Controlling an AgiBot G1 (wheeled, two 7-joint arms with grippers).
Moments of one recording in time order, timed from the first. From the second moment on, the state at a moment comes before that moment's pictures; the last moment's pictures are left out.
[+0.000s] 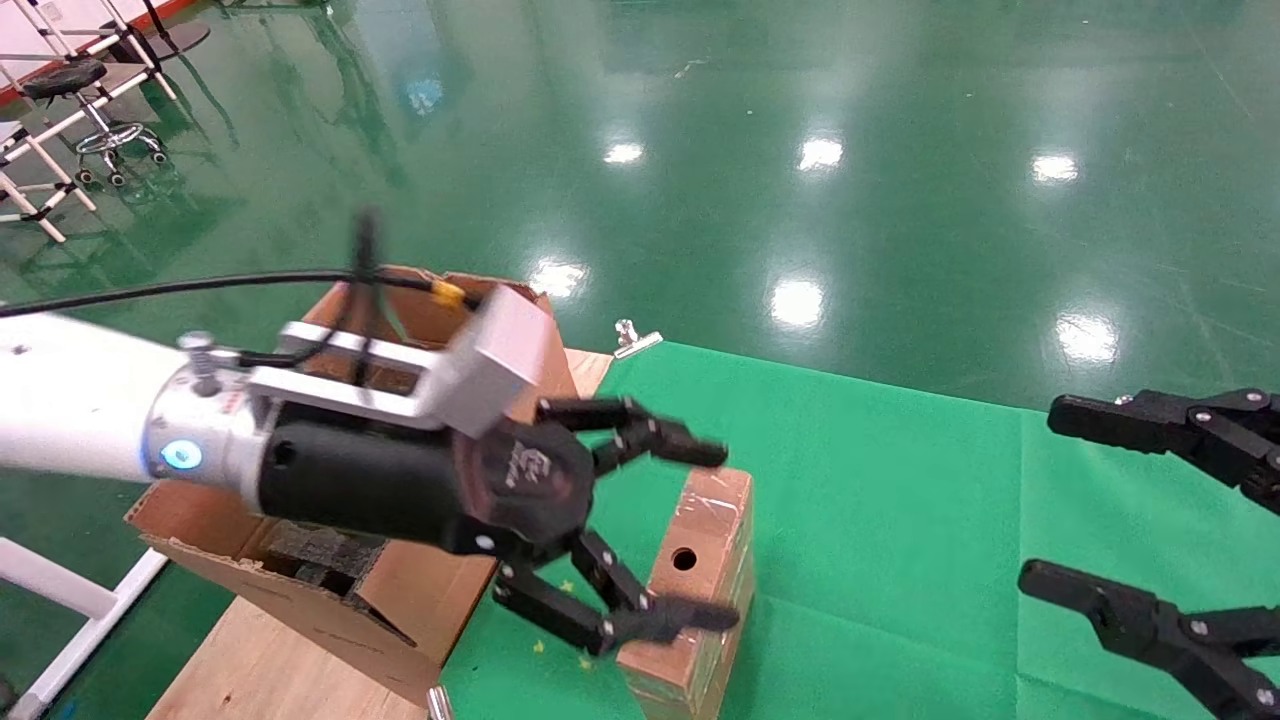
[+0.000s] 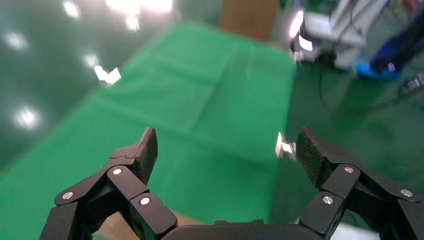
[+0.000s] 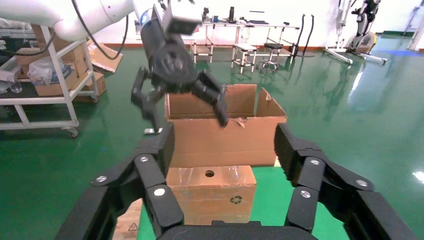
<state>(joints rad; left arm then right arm) -1.29 0.63 0.47 -1.31 0.99 1.53 -0.55 1.08 -0.58 -0.35 1.24 -0.67 -1.45 0.14</state>
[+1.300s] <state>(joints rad) -1.84 0.87 1.01 -1.32 1.42 1.58 -1.42 1.08 -0.58 -0.35 1.24 -0.67 -1.45 0.14</state>
